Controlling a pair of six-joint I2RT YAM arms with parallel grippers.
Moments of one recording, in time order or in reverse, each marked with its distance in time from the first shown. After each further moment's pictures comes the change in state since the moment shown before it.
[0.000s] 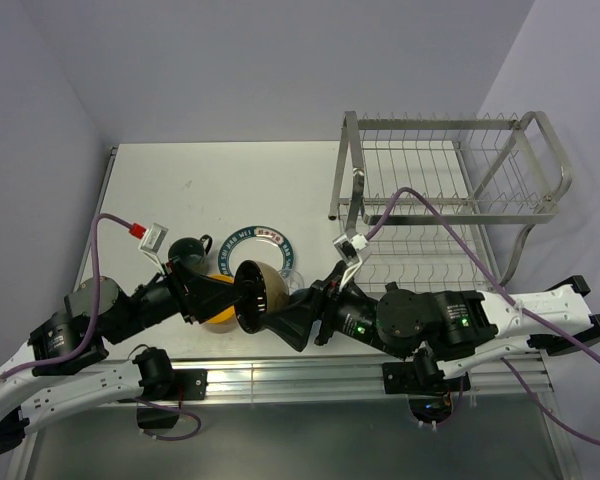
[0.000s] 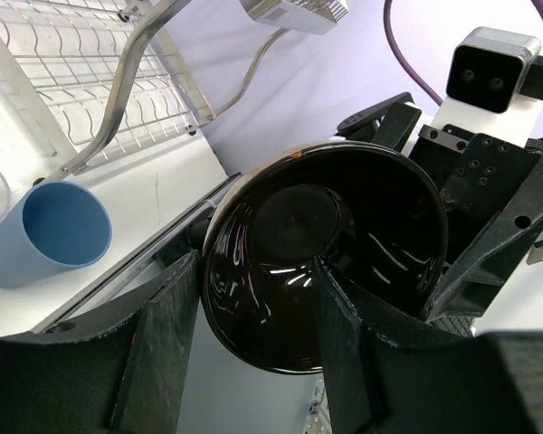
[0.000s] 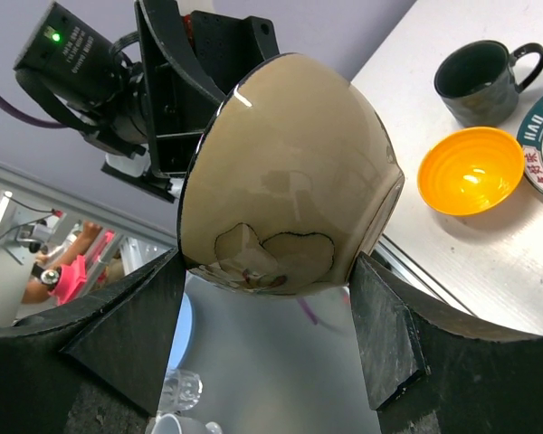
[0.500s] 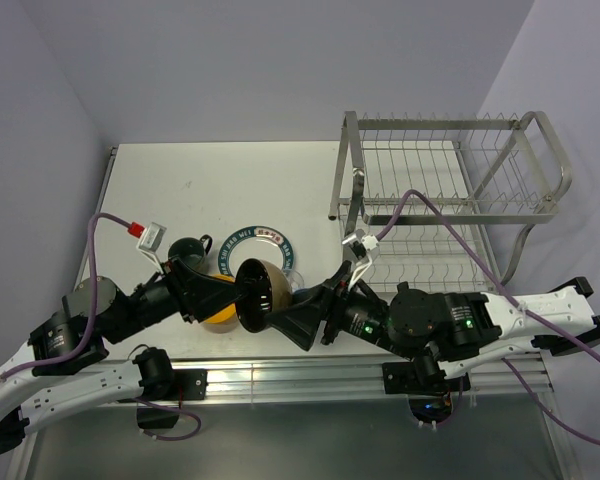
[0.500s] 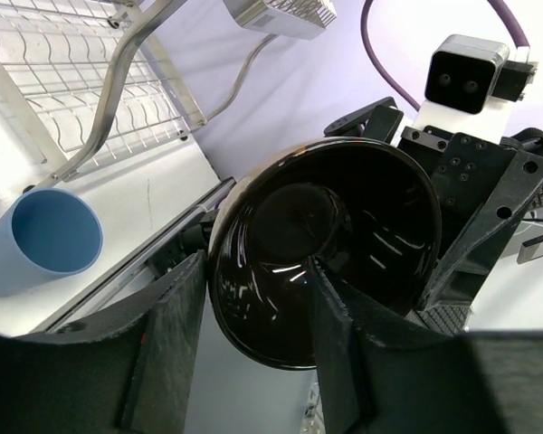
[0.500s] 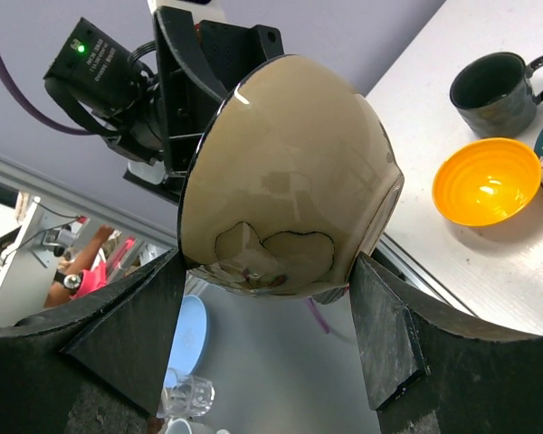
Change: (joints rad) left arm 0.000 0.001 0.000 0.026 0.006 0.000; right arm 0.000 -0.059 -0.072 0.089 -0.010 -0.011
